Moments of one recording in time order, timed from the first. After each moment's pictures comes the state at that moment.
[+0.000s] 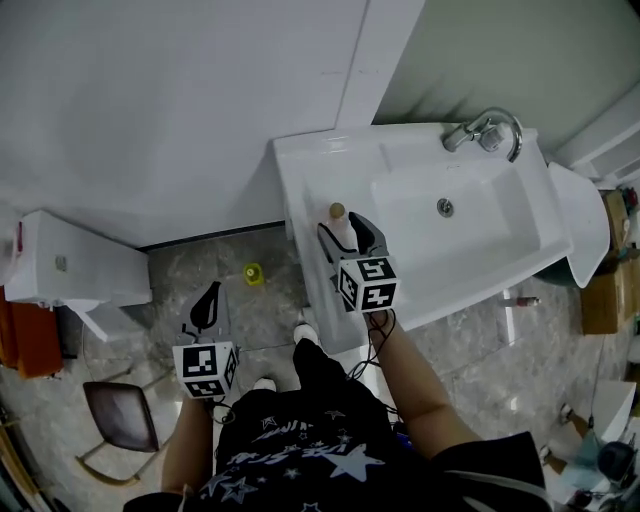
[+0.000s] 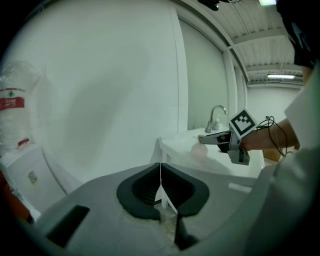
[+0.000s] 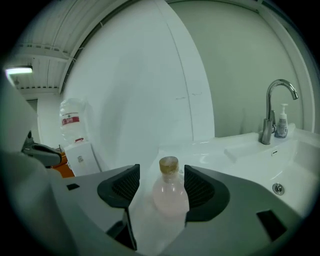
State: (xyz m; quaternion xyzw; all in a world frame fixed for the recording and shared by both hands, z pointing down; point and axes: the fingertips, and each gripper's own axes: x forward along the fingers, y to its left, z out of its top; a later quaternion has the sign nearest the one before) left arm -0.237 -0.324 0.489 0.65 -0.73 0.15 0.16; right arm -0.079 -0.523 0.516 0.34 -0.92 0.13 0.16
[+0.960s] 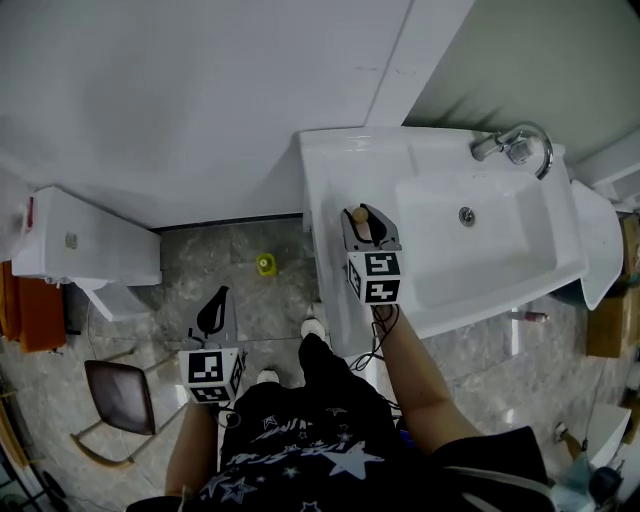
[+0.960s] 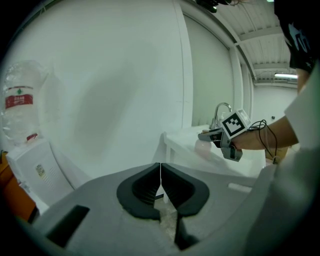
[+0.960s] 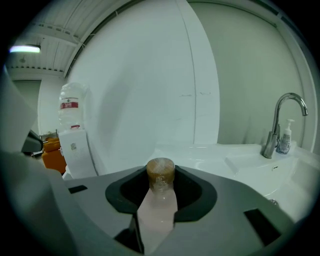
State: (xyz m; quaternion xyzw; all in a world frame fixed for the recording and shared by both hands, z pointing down) left arm -0.243 -0.305 0.503 0.62 -0.74 0.16 0.19; right arm -0.097 -0.549 0.532 0.35 -0.91 0.06 0.19
